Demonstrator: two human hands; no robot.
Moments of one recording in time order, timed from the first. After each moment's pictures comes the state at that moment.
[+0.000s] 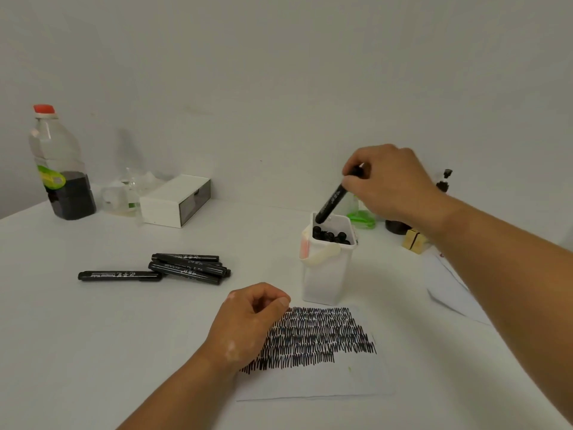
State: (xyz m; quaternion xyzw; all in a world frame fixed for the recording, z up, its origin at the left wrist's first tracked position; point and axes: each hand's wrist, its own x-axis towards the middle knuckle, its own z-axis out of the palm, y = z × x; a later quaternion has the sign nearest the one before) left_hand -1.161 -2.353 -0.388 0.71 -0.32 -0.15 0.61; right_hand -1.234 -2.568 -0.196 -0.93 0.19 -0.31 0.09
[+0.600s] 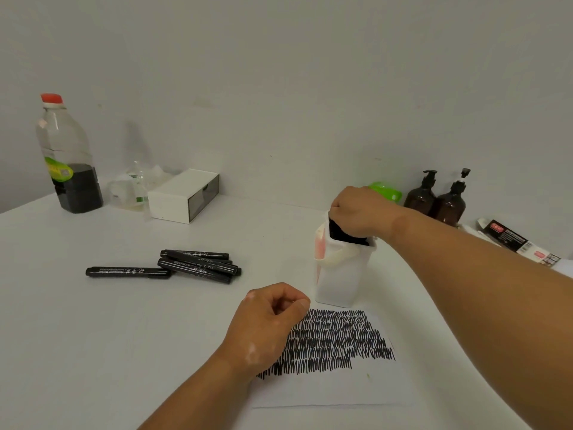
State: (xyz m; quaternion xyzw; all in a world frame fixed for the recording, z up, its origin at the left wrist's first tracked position) left_hand -1.163 -2.355 -0.385 0.70 -0.32 -0.16 0.61; right_hand -1.173 -2.561 -0.241 -0.97 0.25 -0.04 0.01
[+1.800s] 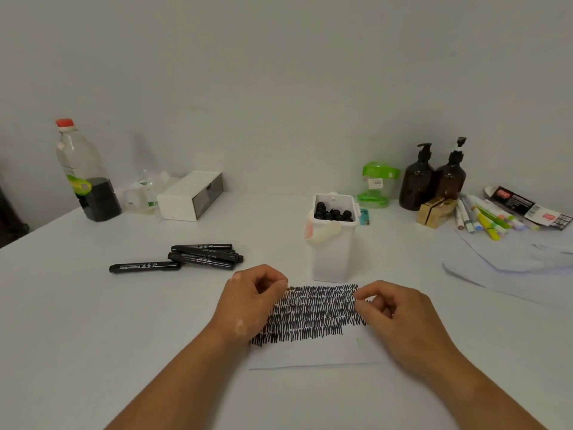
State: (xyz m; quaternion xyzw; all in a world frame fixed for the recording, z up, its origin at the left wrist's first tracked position) left_hand -1.159 -2.348 -0.390 0.78 -0.32 -0.07 0.53; right_hand -1.341 -2.534 -0.390 -0.85 0.20 -0.28 0.39
